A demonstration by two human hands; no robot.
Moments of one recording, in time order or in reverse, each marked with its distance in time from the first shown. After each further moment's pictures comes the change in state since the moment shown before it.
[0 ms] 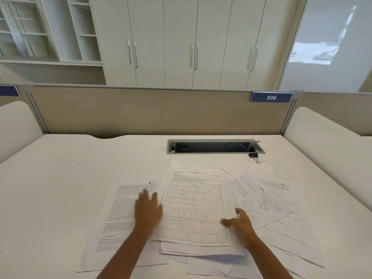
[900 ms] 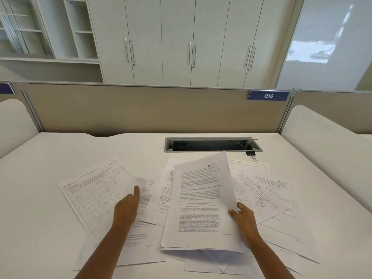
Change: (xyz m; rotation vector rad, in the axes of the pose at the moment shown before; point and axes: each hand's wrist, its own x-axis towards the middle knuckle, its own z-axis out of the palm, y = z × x) left_hand 0.006 -0.042 -0.012 0.237 0.113 0.093; right_hand -0.009 -0.005 -0.008 -0.002 0.124 -0.185
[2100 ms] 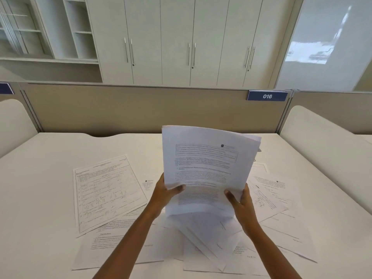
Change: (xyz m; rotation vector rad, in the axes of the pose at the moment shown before) left_hand 0.008 0.084 -0.071 -1.594 -0.235 -0.149; right_hand -0.010 -0.049 0.003 0.151 -0.047 -0.324
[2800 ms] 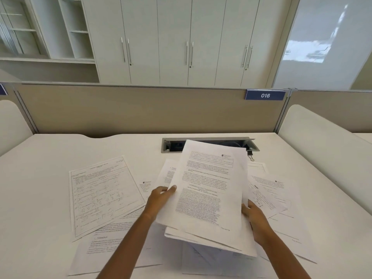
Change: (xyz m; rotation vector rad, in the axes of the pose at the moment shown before) left_hand 0.008 -0.015 -0.001 0.252 0.126 -0.293; right_hand 0.001 0.025 -0.040 0.082 0.000 0.434
